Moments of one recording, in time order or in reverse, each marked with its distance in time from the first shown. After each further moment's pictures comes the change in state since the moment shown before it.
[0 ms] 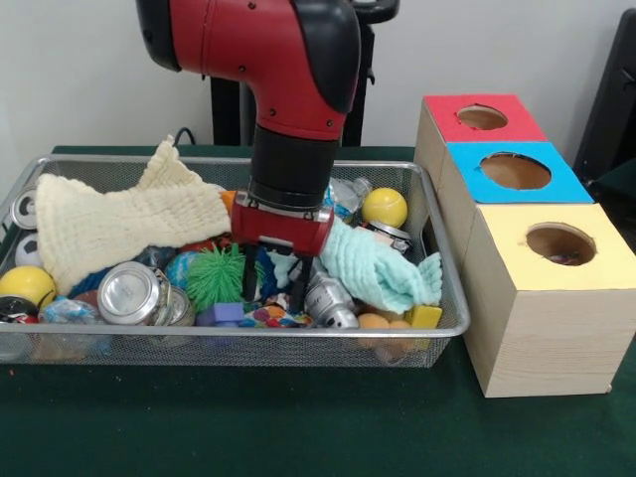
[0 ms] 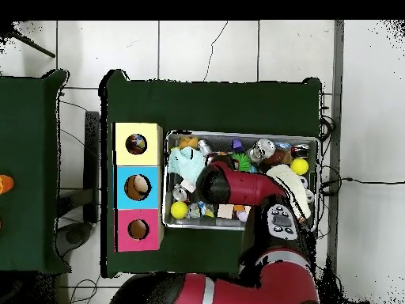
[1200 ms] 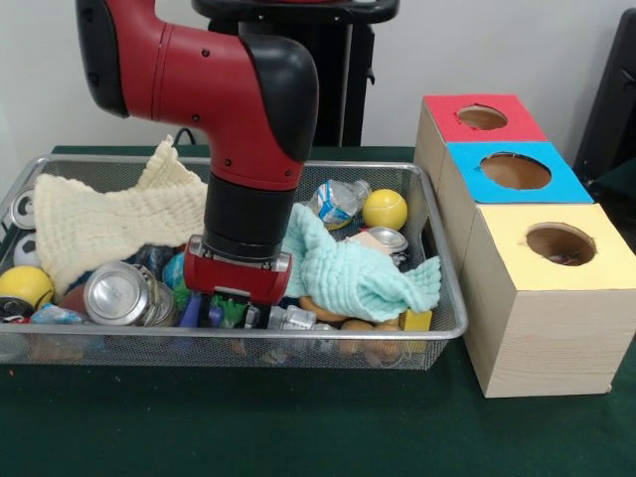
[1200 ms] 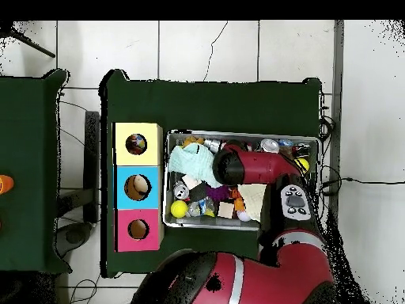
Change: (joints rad) arm -0.067 0.088 0.053 -0.223 -0.160 0.118 -0.001
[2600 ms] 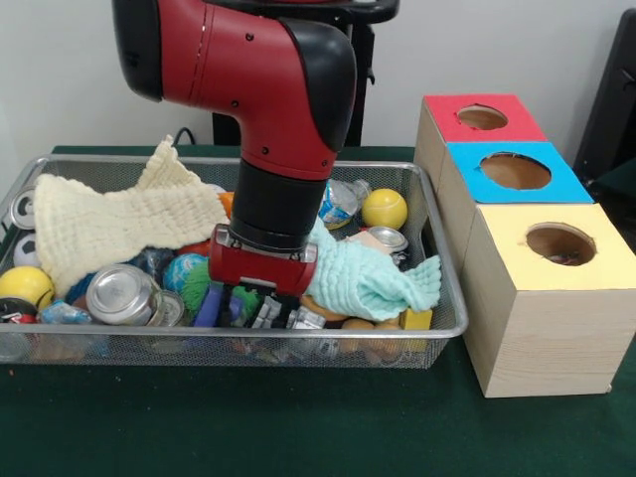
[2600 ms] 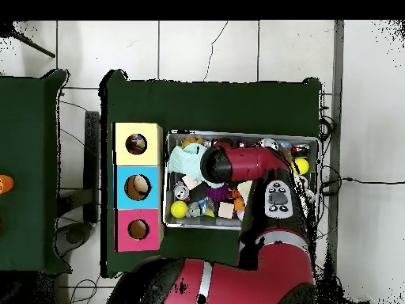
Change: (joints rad) arm 0.080 -0.019 -0.047 -0.021 -0.017 0.048 0.000
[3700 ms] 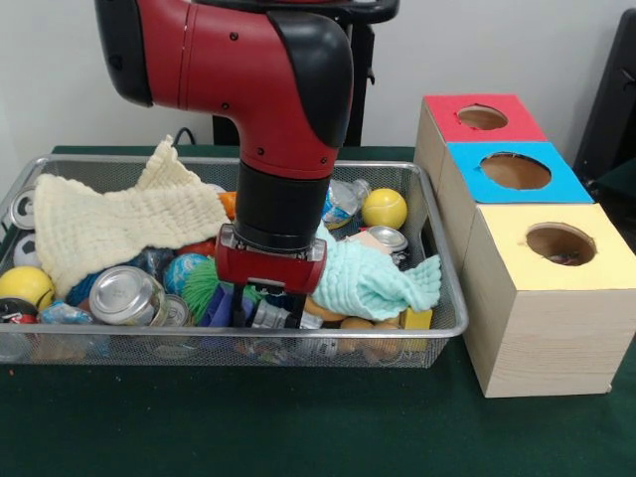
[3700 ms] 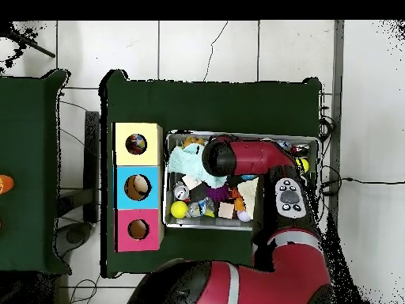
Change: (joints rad) arm -0.063 -0.030 0.107 0.000 0.003 0.109 0.000
